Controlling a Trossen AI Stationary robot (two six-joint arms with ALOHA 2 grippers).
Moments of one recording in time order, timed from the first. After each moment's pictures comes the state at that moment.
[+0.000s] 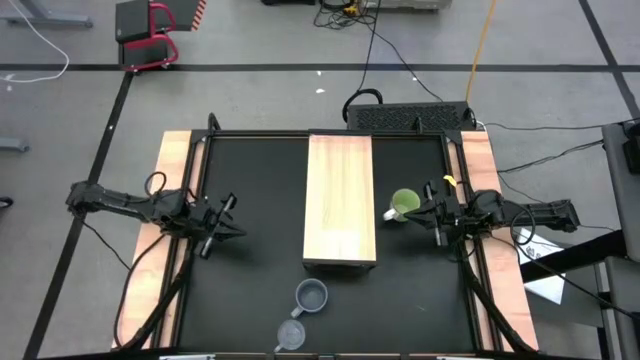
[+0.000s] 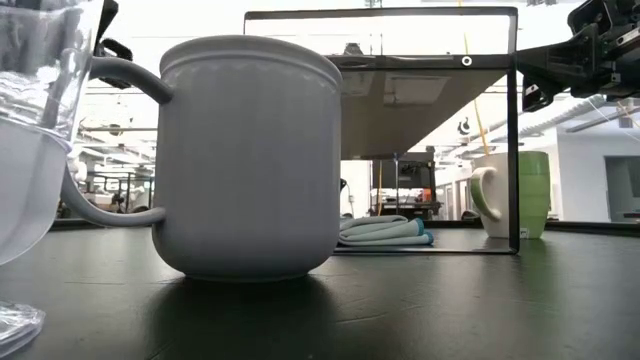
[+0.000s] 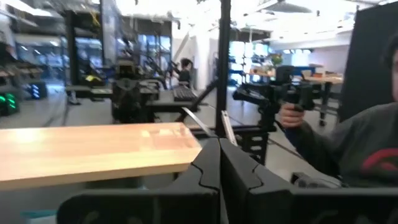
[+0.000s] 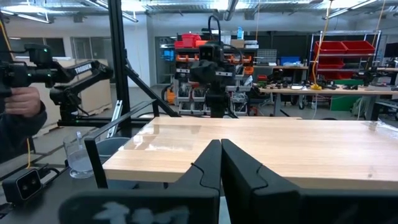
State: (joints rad) left arm -0.19 0.27 0.06 0.35 0.17 -0.07; right arm 0.05 0.01 0.01 0.11 -0.03 0.01
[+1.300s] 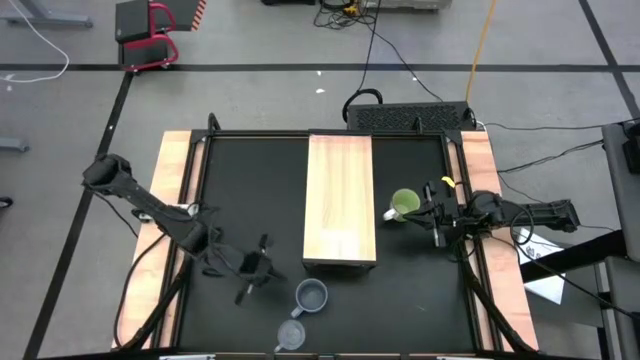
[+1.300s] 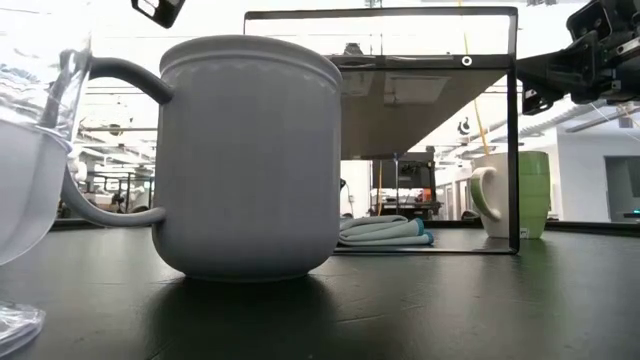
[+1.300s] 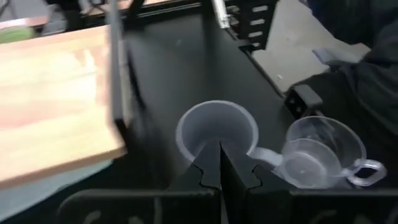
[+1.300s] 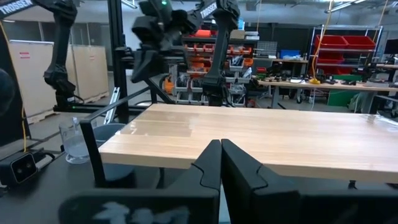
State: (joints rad) left arm -0.57 1.28 0.82 -0.06 -0.19 -0.08; right arm 0.05 0.01 0.01 0.07 -0.02 -0.02
